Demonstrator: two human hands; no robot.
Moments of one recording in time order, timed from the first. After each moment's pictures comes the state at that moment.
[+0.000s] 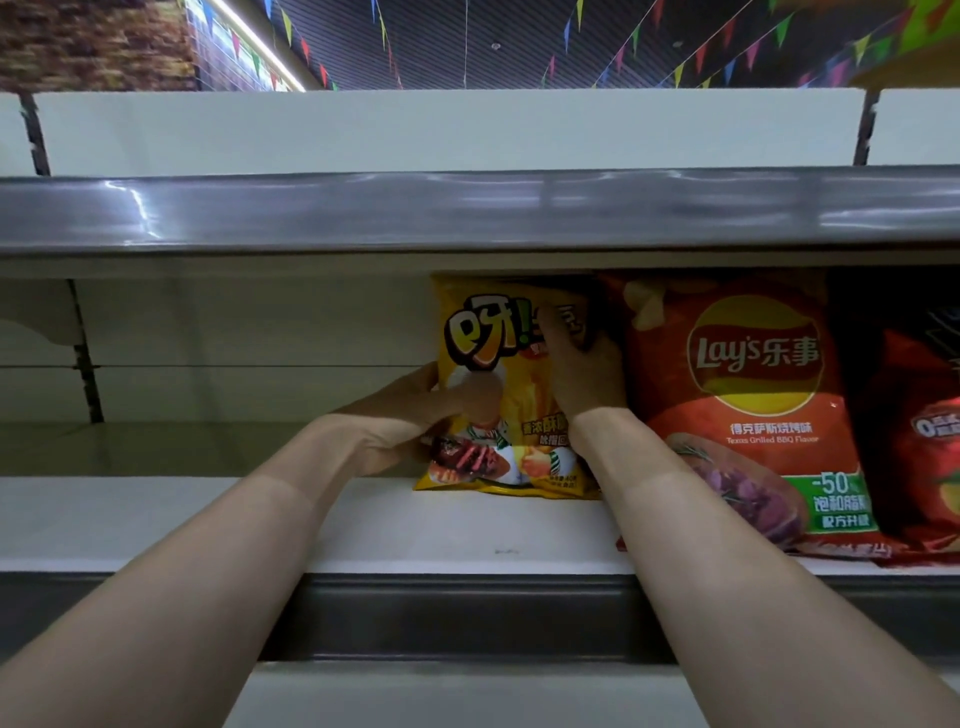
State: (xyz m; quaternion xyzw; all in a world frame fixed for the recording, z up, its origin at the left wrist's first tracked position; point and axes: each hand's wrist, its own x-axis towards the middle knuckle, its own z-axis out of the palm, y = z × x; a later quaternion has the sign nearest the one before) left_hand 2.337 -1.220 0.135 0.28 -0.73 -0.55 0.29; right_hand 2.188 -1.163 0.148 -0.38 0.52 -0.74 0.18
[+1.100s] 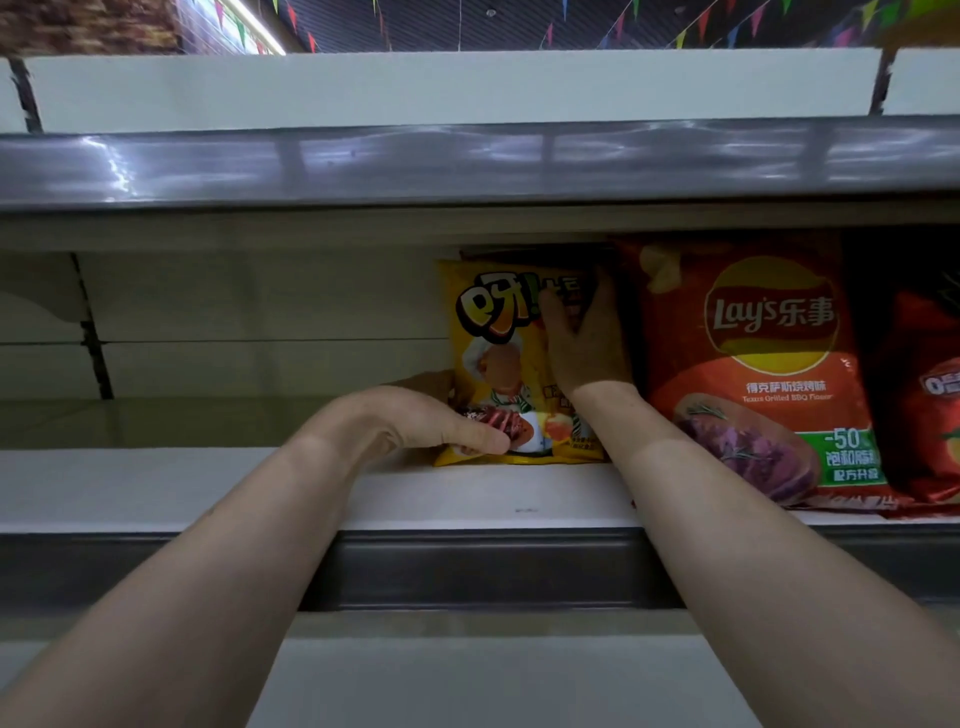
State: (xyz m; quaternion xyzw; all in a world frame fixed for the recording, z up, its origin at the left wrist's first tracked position) left_hand 2.350 -1.207 0.133 0.42 -0.83 -0.37 0.06; right_hand 2.187 -1.168 0.138 -0.49 0.57 -0.66 0.01
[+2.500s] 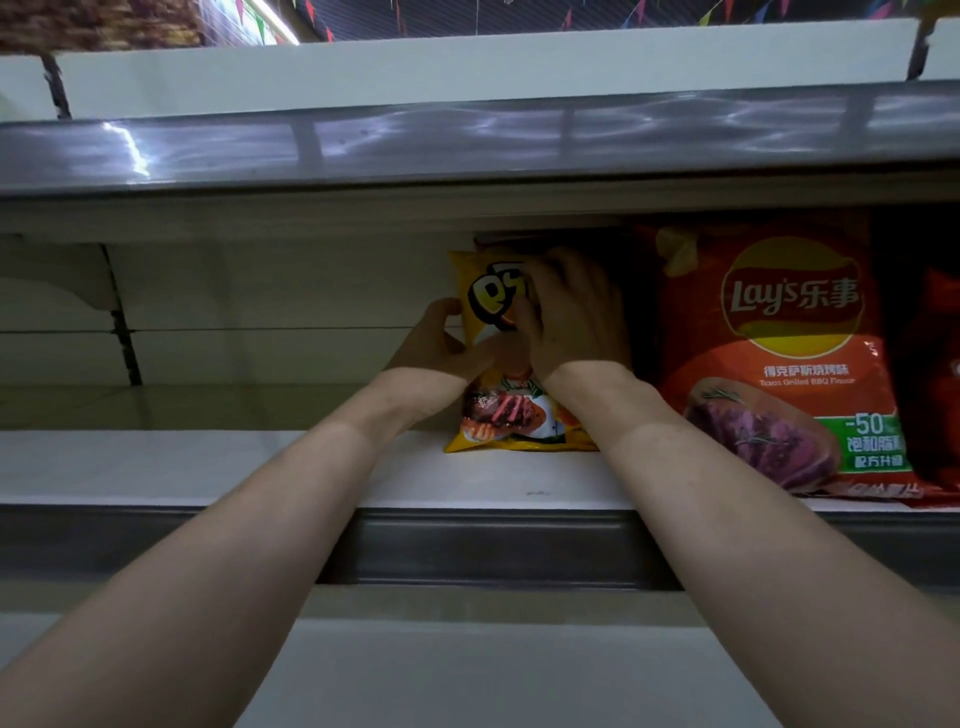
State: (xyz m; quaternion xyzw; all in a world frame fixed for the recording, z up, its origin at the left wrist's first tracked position) left_hand 2.338 -1.203 0.130 0.37 -0.76 -0.32 0.43; right_hand 2.201 -1.165 0.141 -0.60 0.66 -0.38 -0.26
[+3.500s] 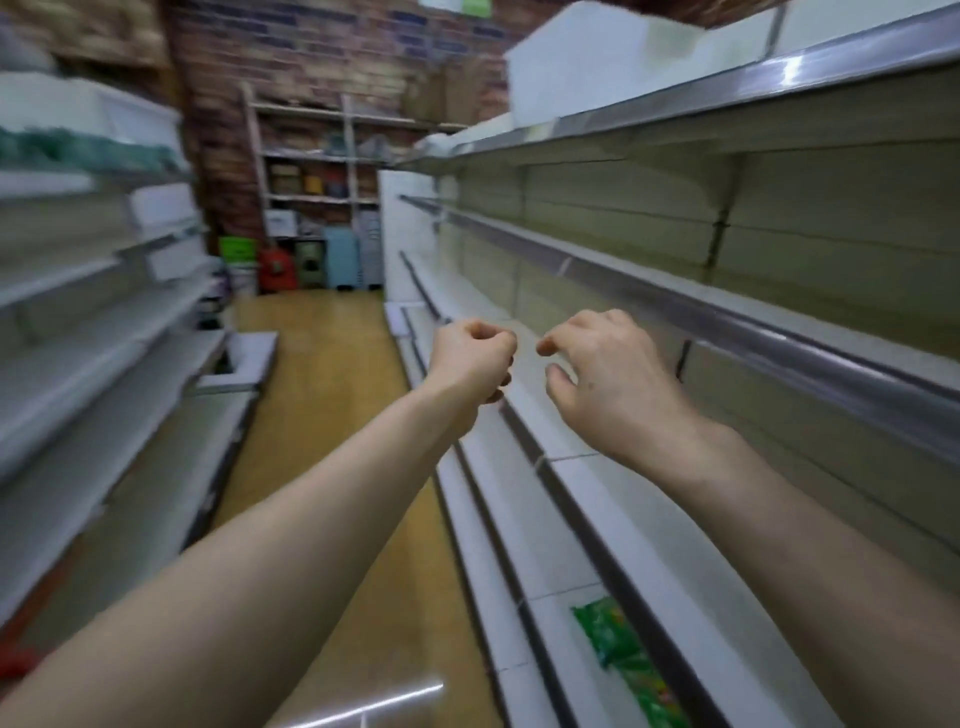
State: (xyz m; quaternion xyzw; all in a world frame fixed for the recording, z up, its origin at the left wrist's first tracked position) left_hand 2.523 -0.926 0.049 0.71 -0.24 -0.14 0.65; right_hand 2.409 -0.992 0.063 -0.95 0.17 -0.27 -0.04
